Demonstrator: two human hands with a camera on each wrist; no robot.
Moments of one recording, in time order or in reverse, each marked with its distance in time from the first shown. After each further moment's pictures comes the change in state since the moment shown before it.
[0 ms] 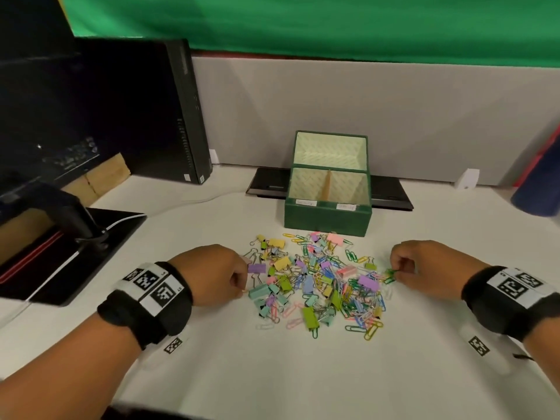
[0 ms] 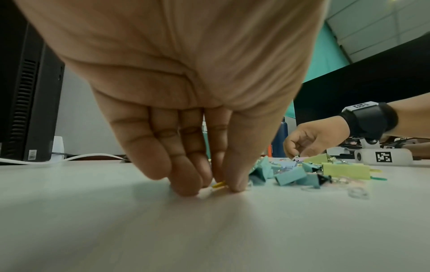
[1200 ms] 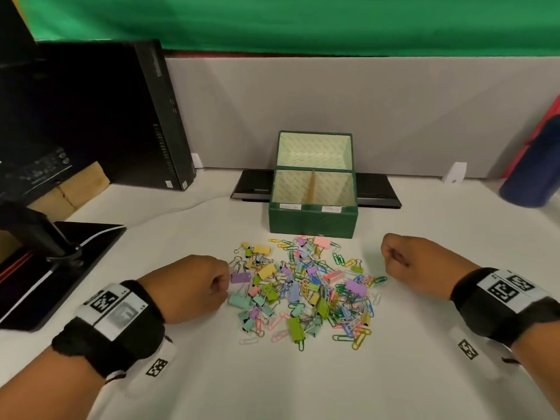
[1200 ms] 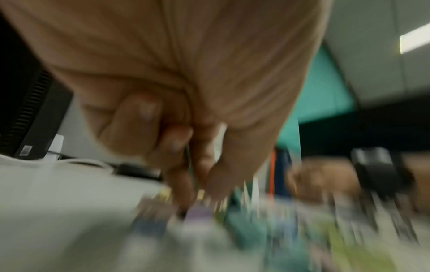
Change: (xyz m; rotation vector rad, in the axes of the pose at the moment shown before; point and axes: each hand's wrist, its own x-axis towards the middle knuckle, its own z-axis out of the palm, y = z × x) left_hand -0.002 -0.001 -0.004 -0.091 0.073 0.024; right_hand -0.005 -0.008 -0.009 0.134 0.063 0.056
